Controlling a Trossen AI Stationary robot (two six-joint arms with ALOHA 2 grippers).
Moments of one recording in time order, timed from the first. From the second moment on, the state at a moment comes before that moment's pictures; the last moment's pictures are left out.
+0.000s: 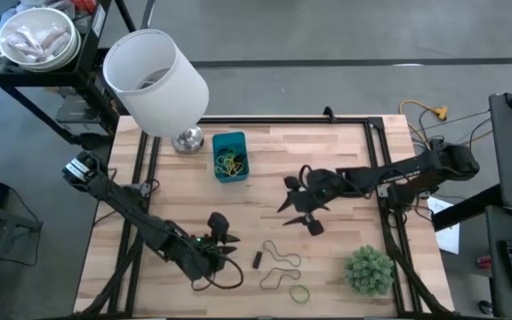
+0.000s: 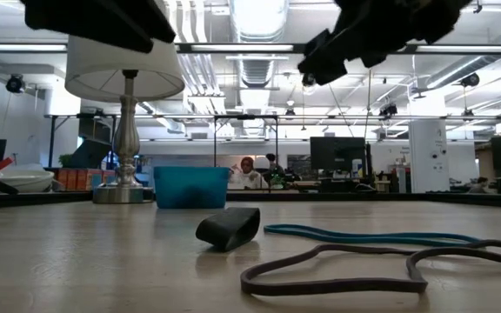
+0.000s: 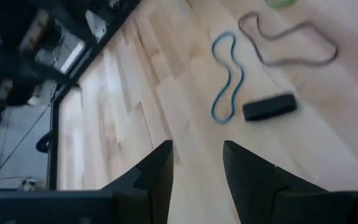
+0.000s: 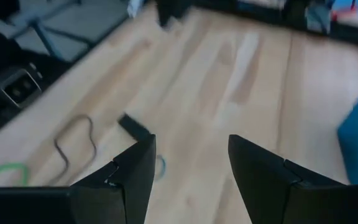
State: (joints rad) left arm -0.66 1.50 1.01 -0.29 -0.67 0.25; right arm 0.08 1.38 0.79 0.06 -0.29 -0.17
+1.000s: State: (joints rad) left arm -0.63 1.50 1.02 -0.15 -0.96 0.25; right arm 0.10 1.34 0.71 0.35 -0.29 -0.09
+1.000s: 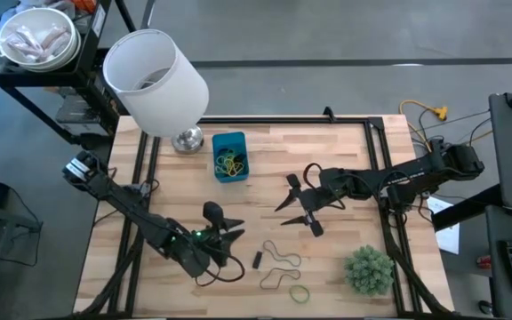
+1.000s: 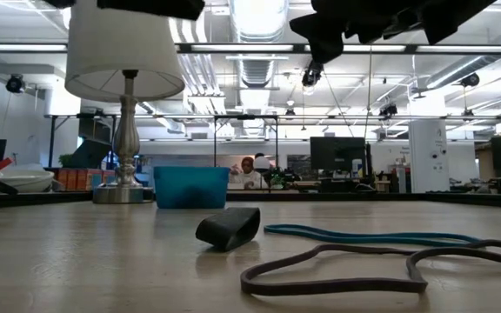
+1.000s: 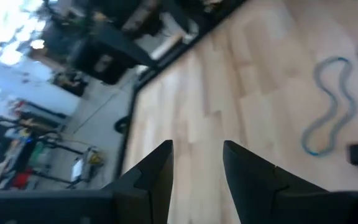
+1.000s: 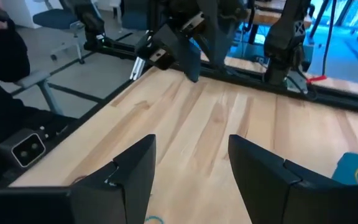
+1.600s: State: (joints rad) left arm -0.51 1.58 1.03 -0.21 -0.40 0.25; right arm 0.10 1.34 0.72 0.35 -0.22 -0.09
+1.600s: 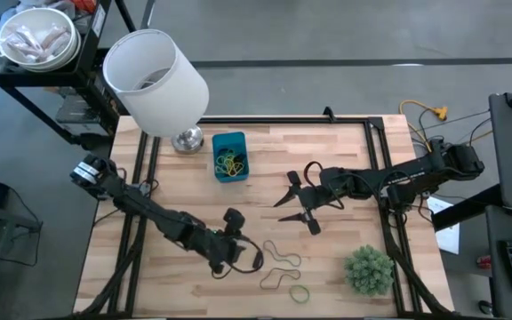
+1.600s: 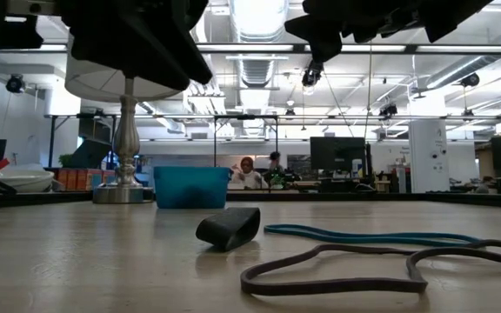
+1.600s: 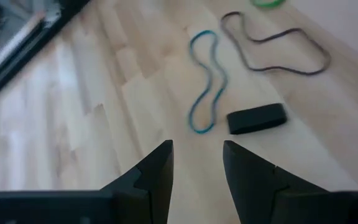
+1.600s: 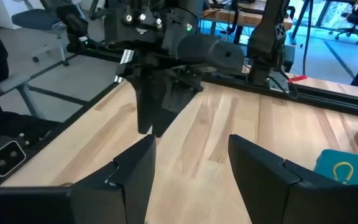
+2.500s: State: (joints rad) left arm -0.39 1.84 1.09 -0.16 -0.14 0.35; right arm 0.10 1.34 0.72 0.28 -0.21 -0.09
